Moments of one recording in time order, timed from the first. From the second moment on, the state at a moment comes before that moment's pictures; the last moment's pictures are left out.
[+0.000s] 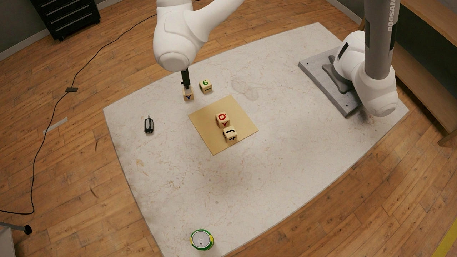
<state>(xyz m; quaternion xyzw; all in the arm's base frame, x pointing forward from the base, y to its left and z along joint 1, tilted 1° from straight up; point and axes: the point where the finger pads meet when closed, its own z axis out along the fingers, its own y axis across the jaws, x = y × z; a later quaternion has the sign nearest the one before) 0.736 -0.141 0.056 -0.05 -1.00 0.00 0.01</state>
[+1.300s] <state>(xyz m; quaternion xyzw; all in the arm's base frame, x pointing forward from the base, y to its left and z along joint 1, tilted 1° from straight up) 0.736 -0.141 0.035 -0.05 -1.00 0.00 0.01</state>
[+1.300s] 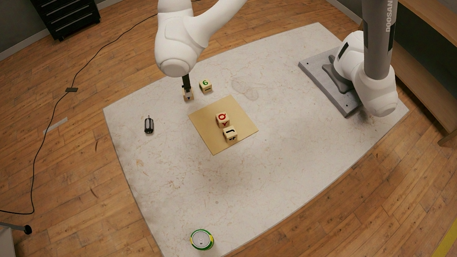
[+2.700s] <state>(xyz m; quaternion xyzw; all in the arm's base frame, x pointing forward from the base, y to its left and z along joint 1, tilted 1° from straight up) 0.735 -0.141 -0.009 -0.05 -1.00 0.00 0.01</state>
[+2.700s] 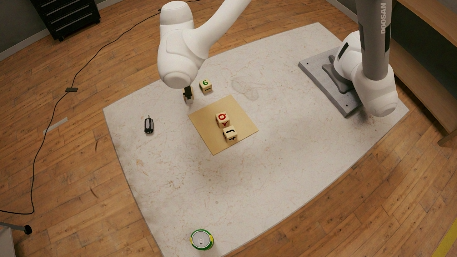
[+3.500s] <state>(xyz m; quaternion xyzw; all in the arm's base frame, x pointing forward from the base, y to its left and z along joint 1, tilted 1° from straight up) 0.735 -0.141 -0.014 -0.05 -1.00 0.00 0.01</state>
